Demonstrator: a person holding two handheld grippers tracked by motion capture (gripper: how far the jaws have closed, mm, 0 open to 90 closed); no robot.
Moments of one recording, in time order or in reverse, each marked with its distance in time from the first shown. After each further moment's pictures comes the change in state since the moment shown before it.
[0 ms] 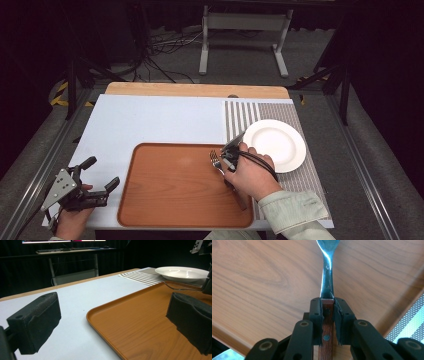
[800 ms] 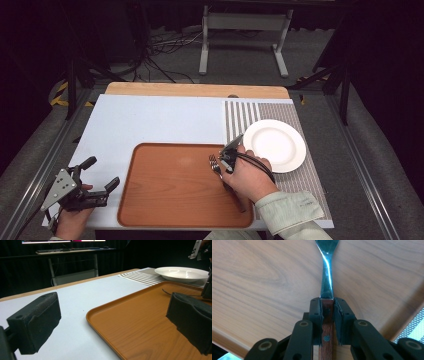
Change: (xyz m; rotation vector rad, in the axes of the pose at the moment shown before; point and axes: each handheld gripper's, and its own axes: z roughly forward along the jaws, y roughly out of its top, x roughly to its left) left arm 0.000 0.000 0.000 -0.003 -0.001 -0.001; right arm 0.003 0.001 0.010 0.043 0.002 0.045
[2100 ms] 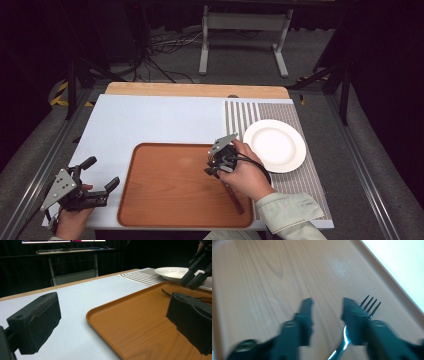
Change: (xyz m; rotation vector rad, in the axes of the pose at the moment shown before) left arm 0.000 0.000 0.000 0.000 0.001 -0.004; right arm 0.006 0.010 -0.008 -0.484 0.115 -0.694
